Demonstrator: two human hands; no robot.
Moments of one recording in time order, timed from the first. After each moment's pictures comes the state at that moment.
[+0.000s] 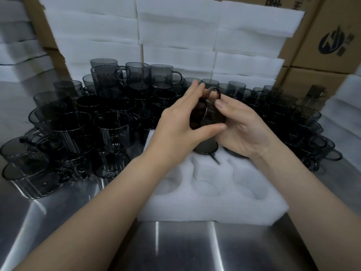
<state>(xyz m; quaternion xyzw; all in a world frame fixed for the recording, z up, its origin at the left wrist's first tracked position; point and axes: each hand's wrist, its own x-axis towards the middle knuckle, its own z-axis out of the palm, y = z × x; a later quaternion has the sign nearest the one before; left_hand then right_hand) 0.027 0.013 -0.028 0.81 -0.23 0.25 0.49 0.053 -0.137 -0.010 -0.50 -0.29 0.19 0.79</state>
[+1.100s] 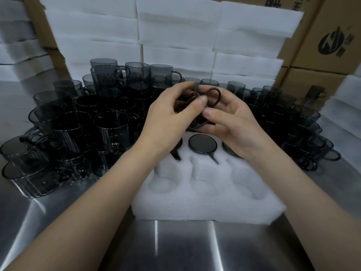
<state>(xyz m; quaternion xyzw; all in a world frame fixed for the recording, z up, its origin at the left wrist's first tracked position) 0.029 0.023 -0.014 0.77 -0.15 0.20 0.59 0.054 -0.135 -0.017 -0.60 -0.27 0.04 0.75</state>
